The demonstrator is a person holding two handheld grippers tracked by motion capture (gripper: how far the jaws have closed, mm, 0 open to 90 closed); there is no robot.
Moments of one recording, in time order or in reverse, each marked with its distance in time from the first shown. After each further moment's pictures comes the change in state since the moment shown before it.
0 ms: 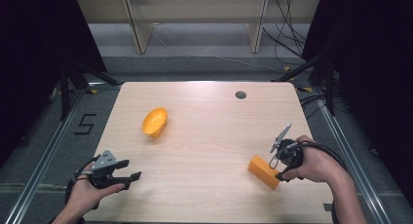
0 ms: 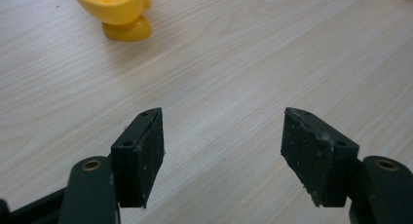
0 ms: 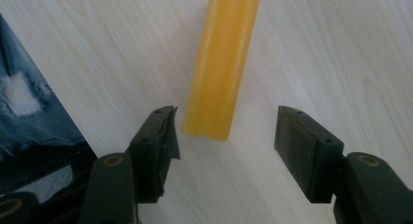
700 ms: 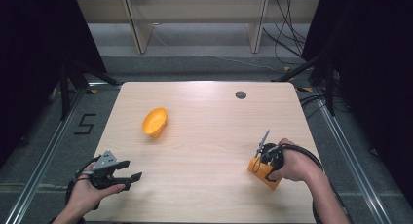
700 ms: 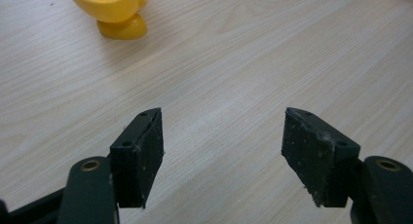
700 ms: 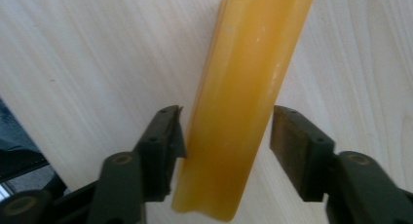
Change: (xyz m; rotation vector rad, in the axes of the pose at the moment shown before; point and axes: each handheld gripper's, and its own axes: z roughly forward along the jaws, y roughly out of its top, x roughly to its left) left arm 0.000 -0.001 0.001 0.011 0.000 0.011; right arm 0.005 0.028 0.043 0.075 -0.002 -0.049
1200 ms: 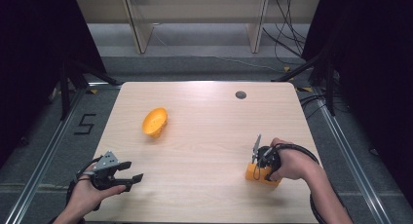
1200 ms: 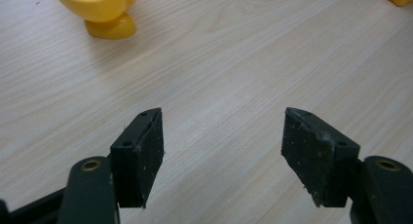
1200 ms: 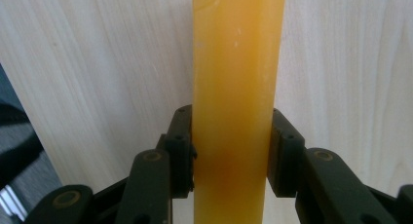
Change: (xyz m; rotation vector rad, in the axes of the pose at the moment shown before) left arm -0.005 0.000 0.002 0.001 -0.042 -0.008; right arm 0.002 0.009 0.003 0.067 0.003 -0.253
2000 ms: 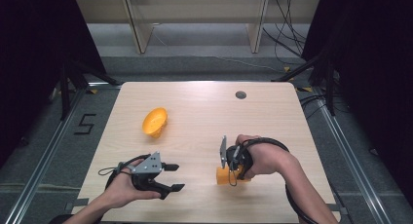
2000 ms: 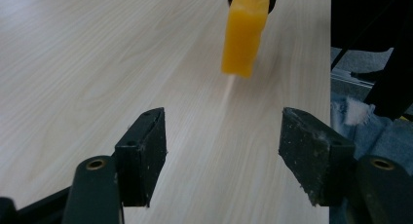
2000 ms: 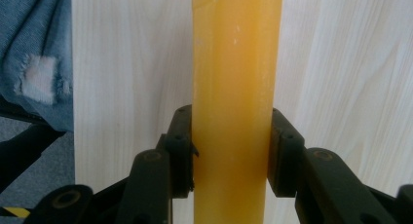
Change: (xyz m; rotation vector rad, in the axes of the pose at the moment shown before) left arm -0.084 0.064 0.053 -0.081 -0.384 0.318; right arm 0.030 0.085 -0.038 -0.049 0.014 -0.345
